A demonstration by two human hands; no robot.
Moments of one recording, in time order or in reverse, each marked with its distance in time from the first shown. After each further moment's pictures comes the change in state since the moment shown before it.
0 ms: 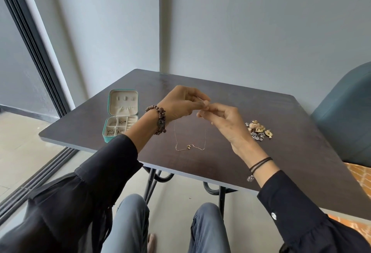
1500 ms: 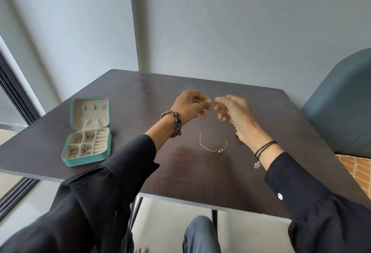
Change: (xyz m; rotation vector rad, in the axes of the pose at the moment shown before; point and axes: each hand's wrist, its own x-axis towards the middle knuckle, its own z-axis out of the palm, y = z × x) left_hand 0.107 -0.045 0.064 -0.061 0.040 -0.041; right_hand 0.077 0.040 -0.065 0.117 0.247 0.194
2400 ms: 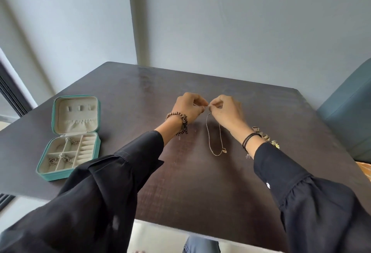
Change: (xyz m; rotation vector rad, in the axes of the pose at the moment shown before) left_hand 0.068 -0.057 0.004 0.320 0.131 -0.013; right_hand 0.083 0.046 0.029 -0.754 0.067 -0.127
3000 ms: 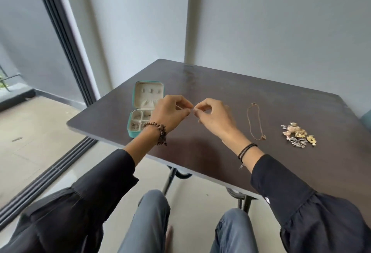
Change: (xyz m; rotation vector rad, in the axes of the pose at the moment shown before) left_hand -0.169 -0.036 -0.146 0.112 0.237 -0.056; right_hand -0.137 -0.125 0.051 0.206 -0.207 -0.244
